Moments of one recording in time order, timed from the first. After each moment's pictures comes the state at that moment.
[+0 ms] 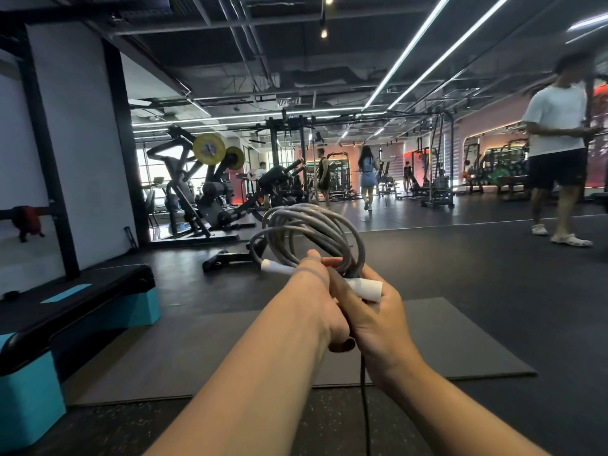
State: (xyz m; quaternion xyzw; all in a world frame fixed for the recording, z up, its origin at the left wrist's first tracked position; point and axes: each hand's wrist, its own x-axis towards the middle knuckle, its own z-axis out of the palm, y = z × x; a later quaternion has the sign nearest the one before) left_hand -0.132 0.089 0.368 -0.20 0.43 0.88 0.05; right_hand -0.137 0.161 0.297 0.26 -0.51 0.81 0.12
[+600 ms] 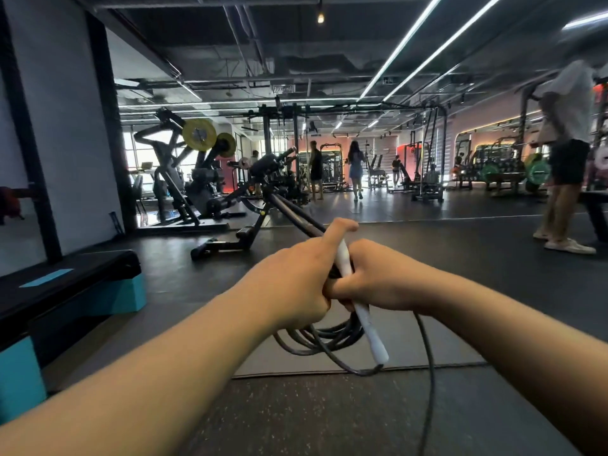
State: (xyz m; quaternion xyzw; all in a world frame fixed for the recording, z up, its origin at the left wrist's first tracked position) left_hand -0.113 0.052 0.362 0.23 0.95 0.05 -0.21; right_hand -0.139 0.206 0.365 0.32 -0.89 0.32 0.03
